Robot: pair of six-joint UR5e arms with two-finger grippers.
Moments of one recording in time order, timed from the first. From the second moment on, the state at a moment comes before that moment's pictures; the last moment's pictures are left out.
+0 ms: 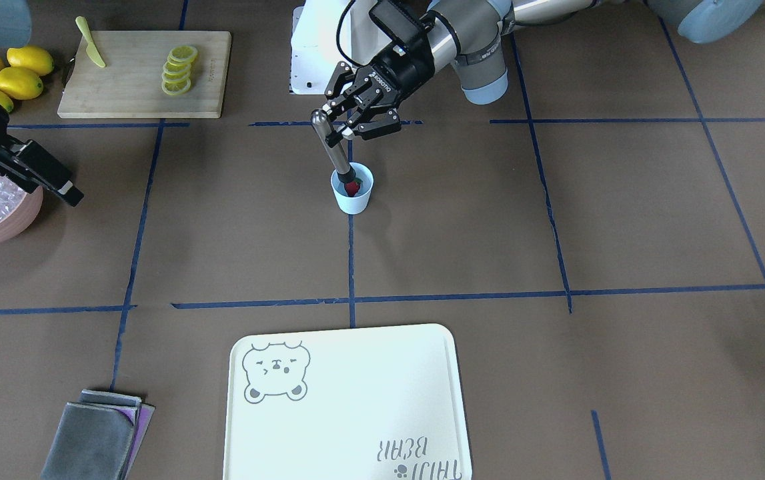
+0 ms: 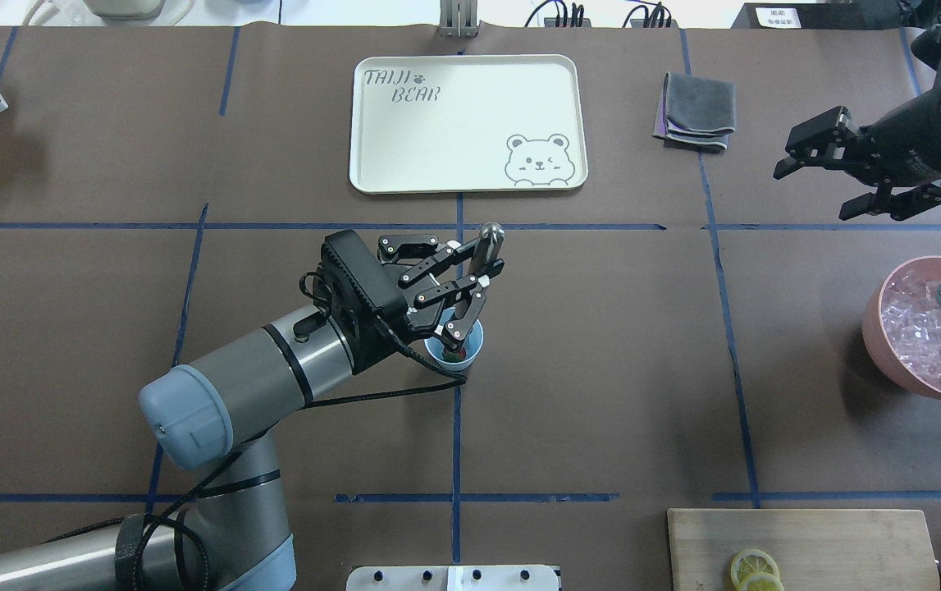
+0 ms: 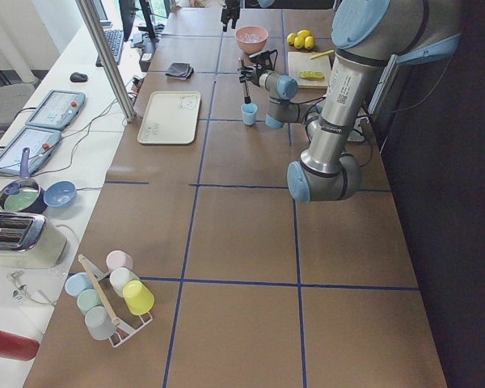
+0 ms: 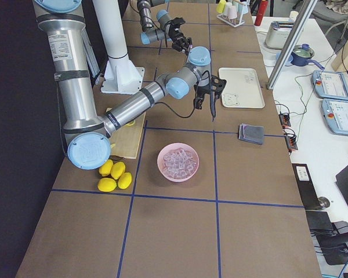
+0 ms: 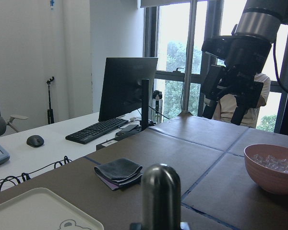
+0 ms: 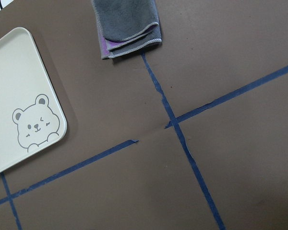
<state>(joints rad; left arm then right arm) -0.32 -2.12 -1.64 -2.94 -1.24 -0.35 1.08 -1.41 2.00 -1.37 2.27 1.32</state>
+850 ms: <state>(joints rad) -0.27 -2.12 -1.52 -3.06 -1.23 -0.29 1.08 -1.41 2.00 -1.37 2.27 1.32</state>
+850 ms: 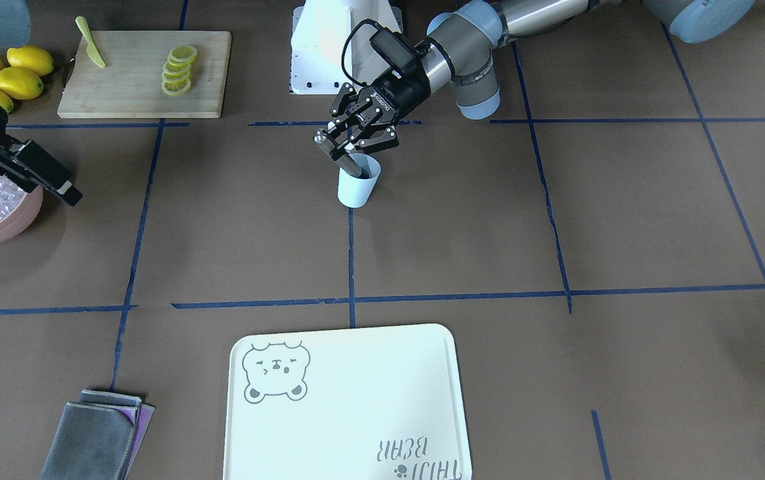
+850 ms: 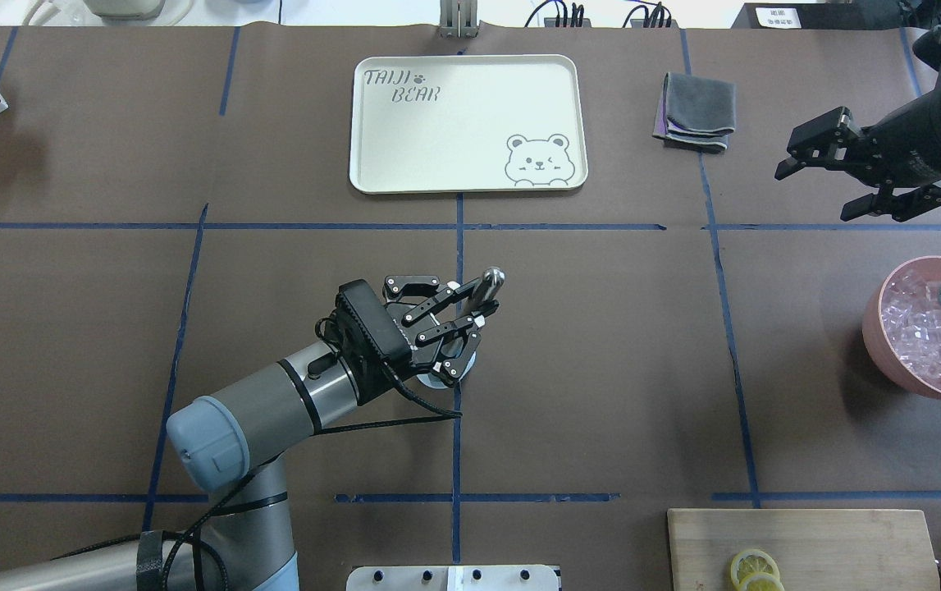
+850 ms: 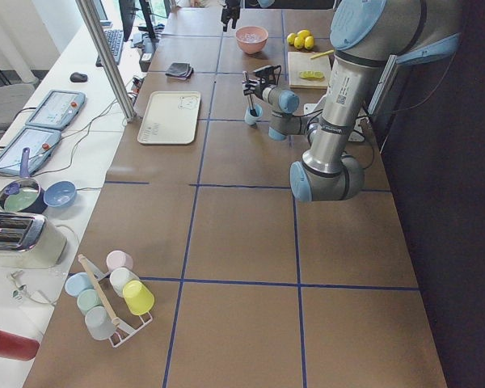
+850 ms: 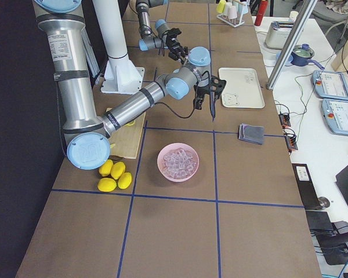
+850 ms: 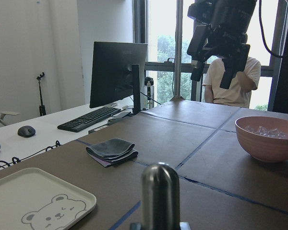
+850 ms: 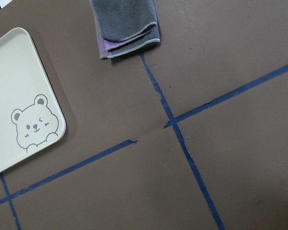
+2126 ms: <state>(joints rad) -0.39 -2.15 -1.76 -2.55 -1.23 -0.29 1.08 -1.43 2.00 -1.36 2.27 1.33</state>
